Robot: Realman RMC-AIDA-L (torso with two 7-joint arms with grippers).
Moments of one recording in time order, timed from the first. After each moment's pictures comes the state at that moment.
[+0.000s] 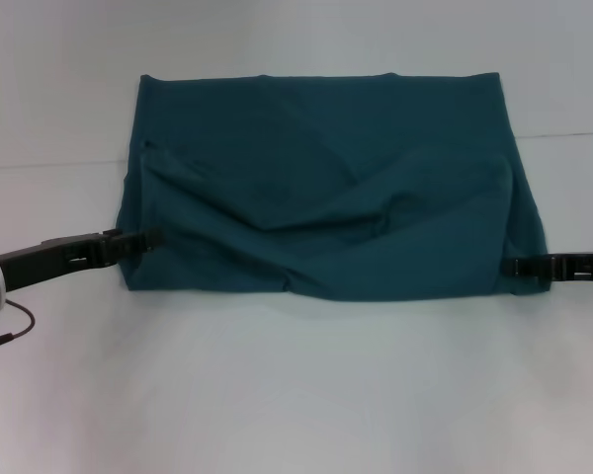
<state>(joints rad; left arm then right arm) -0.59 -2.12 0.59 0.72 2.09 1.17 -1.91 0.59 2.00 -0.54 -0.62 -2.35 -1.10 2.00</state>
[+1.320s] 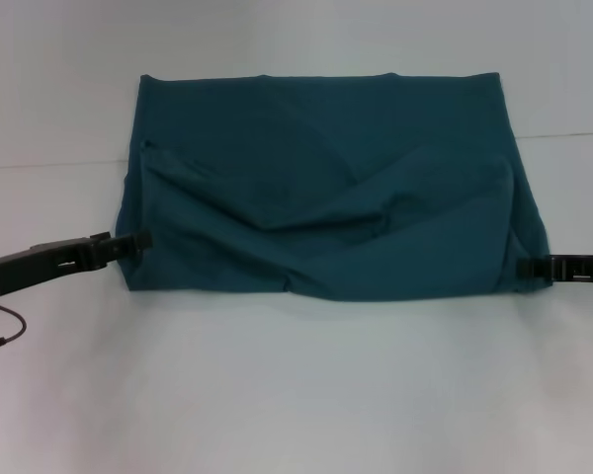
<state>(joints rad) -0.58 -2.12 0.59 0.71 2.09 1.14 -1.91 0.59 1.99 -0.54 -0.60 -2.32 -1.09 2.01</state>
